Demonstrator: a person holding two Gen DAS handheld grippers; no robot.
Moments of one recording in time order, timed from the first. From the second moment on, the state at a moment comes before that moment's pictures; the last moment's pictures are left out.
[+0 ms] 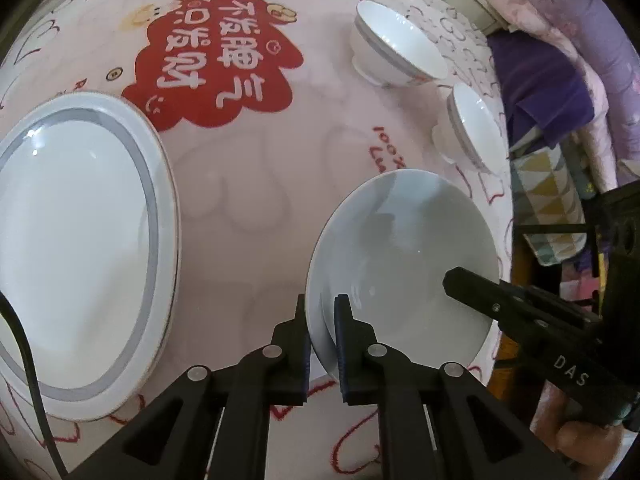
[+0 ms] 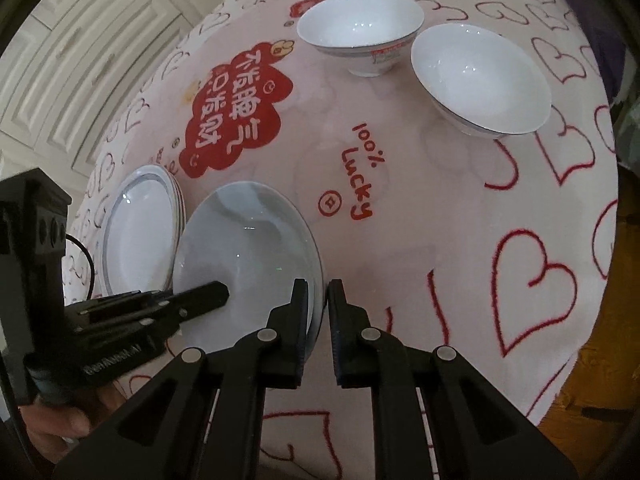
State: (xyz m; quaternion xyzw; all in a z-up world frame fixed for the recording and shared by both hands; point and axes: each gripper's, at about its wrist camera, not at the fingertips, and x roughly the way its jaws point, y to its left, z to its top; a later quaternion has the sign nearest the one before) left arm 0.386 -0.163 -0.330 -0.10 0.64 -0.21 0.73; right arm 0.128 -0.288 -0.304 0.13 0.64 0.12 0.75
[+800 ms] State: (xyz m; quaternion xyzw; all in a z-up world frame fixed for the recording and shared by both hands) left arm 0.386 -0.168 -0.332 -0.06 0.64 -0.18 0.74; right arm 0.126 -0.303 -0.316 0.16 0.65 0.11 0.74
